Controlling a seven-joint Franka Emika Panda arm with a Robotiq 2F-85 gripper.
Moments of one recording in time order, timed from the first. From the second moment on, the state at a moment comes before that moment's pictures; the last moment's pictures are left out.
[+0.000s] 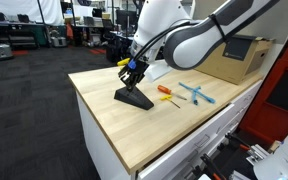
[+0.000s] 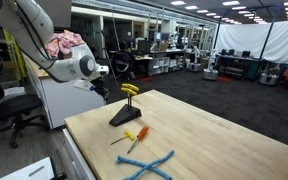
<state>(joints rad) 0.20 0.09 0.36 -2.28 -0.40 2.68 0.58</state>
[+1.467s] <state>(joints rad) 0.47 0.49 0.01 -1.94 -0.41 2.72 0.55</state>
